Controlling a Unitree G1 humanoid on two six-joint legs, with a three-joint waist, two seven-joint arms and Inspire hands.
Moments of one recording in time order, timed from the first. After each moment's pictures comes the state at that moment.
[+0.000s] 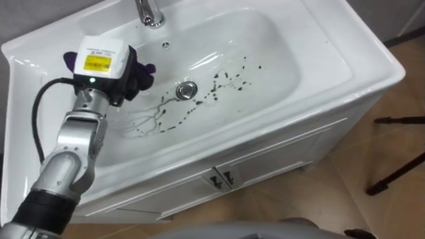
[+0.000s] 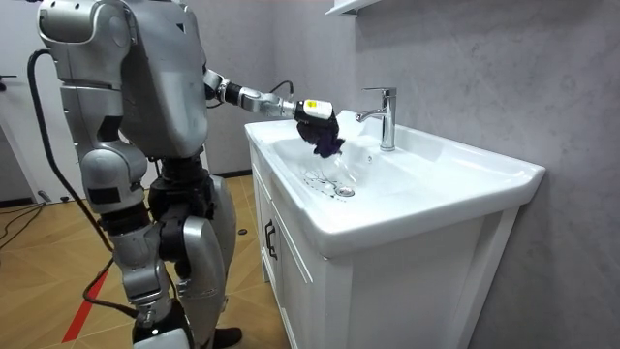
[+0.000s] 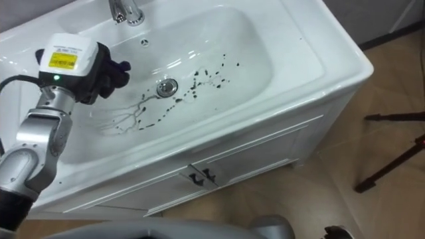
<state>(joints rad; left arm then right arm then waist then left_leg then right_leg) 0.00 0.53 -0.30 0.11 1.17 0.16 0.04 0.02 -0.34 0.10 1.35 -0.24 0.06 -0.02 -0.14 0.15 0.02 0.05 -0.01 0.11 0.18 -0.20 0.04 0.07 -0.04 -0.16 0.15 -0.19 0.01</state>
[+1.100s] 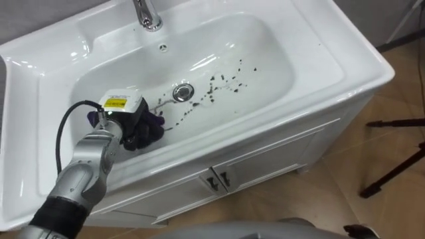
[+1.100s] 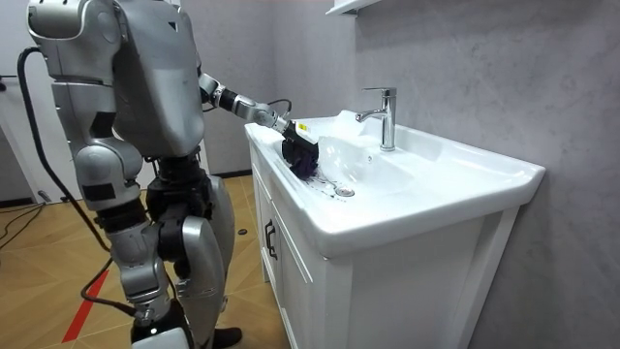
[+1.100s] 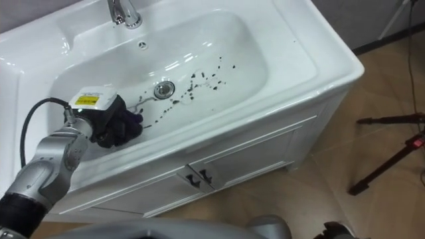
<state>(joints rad) 0.01 0.48 -0.32 0.24 1.07 0.17 -0.19 0.02 -0.33 0.10 1.35 -0.24 0.09 -0.03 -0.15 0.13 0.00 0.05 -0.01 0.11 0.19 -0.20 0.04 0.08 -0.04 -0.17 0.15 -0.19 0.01</state>
